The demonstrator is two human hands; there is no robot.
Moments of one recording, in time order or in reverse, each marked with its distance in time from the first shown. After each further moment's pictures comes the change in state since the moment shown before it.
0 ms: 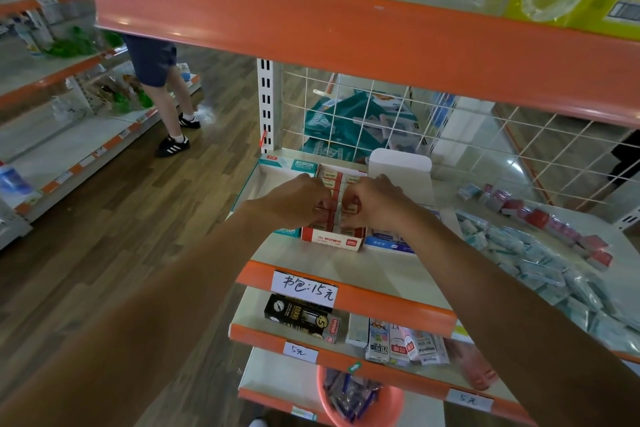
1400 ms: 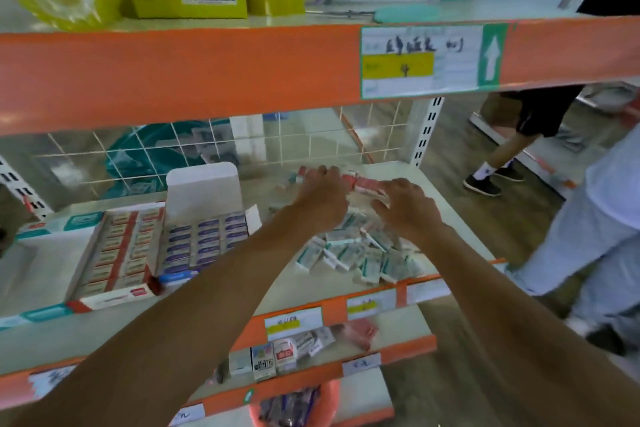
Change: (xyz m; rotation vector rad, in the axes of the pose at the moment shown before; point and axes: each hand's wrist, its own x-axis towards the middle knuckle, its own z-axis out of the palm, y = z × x) left_hand 0.141 0.316 0.090 0.359 0.090 0.364; right_hand -0.171 0.311 0.016 0.117 0.367 0.608
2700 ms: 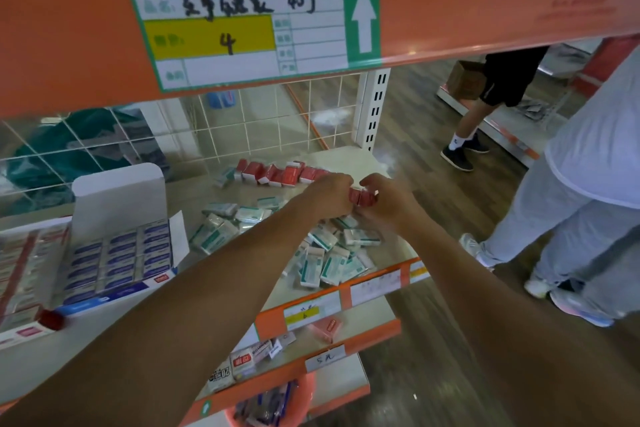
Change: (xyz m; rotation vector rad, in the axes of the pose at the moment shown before) left_hand 0.080 0.081 0.045 -0.446 -0.249 0.038; right_hand 0.009 0.078 0.004 0.286 -0.067 0.104
